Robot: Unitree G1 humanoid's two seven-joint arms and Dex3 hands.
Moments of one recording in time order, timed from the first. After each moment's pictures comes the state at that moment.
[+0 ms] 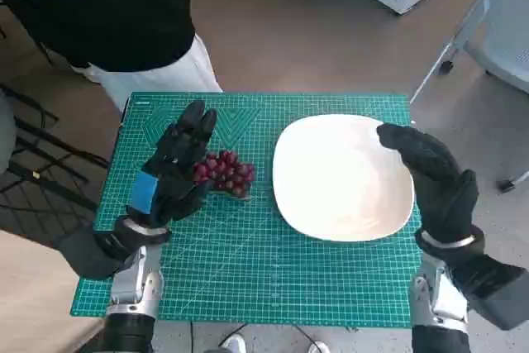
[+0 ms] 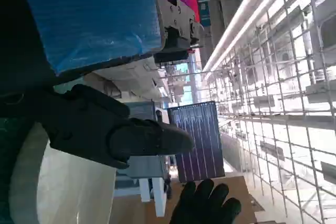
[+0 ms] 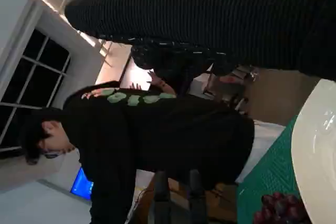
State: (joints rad) left arm -0.33 0.12 0.16 0.38 -0.35 -0.52 -0.56; right arm -0.42 -0.16 -0.17 0.44 0.39 -0.75 0.60
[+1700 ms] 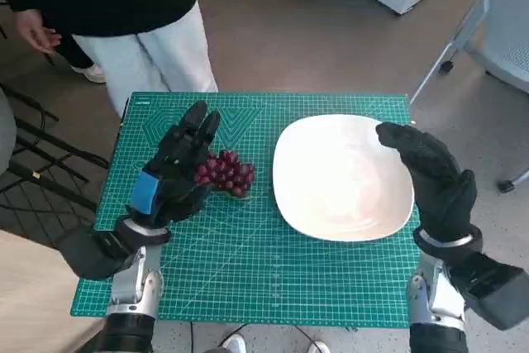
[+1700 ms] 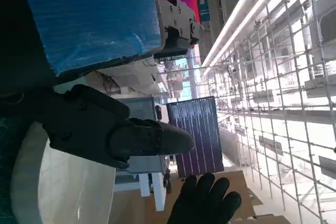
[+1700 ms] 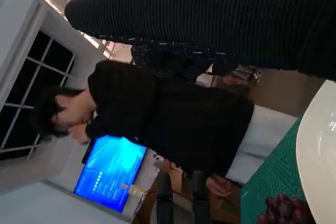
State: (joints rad) left arm -0.33 0.12 0.16 0.38 -0.36 -0.51 -0.58; right arm -0.43 -0.15 -0.17 0.45 0.39 -0.77 0.60
